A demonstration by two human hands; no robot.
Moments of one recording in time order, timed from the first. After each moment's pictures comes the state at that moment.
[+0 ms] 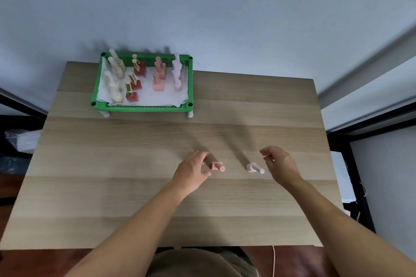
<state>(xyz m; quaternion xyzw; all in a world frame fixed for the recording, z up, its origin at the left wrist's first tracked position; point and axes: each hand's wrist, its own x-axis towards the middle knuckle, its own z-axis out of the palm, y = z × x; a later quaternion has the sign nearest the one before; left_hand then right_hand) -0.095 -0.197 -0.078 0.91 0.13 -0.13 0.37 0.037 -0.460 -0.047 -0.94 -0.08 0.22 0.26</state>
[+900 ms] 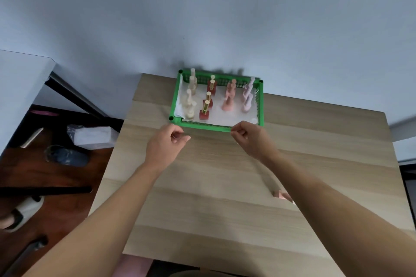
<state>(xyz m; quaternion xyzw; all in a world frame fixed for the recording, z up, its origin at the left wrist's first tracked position) -0.133 0.074 -0.021 0.88 0.32 0.06 0.35 0.033 -0.148 0.000 -0.88 -0.28 0.21 0.33</state>
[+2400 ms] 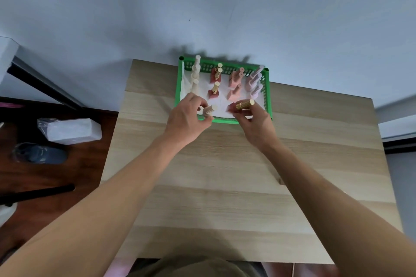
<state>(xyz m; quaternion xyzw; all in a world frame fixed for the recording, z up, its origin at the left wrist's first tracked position) -0.079 0.093 -0.010 0.92 0.14 0.09 0.36 0.014 -0.100 0.009 -0.87 -0.18 0.15 0.43</state>
